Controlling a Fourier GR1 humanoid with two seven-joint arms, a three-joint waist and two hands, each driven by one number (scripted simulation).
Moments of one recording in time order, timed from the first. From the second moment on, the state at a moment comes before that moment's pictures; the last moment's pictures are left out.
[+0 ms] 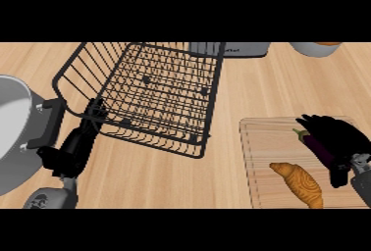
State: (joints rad) left arm -0.09 0.24 -0.08 -1.38 0.13 -0.01 -0.13; right arm -0.29 -0.75 0.44 -1.38 0.80 0.46 0.24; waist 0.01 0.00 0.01
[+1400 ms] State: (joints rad) left arm -0.05 0.23 -0.02 -1.40 0.11 -0.02 -0.10; right arm -0.10 -0.49 0.18 -1.62 0.82 0.20 0.41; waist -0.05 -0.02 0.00
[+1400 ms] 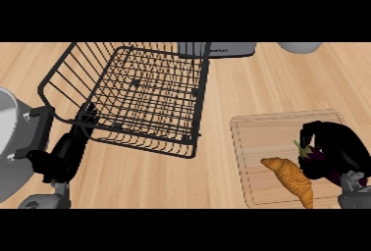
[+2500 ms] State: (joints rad) left arm -0.11 0.20 -0.04 -1.36 0.07 -0.03 -0.10; right arm -0.72 -0.15 0.15 -2.06 0.66 0.30 1.03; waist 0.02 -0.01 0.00
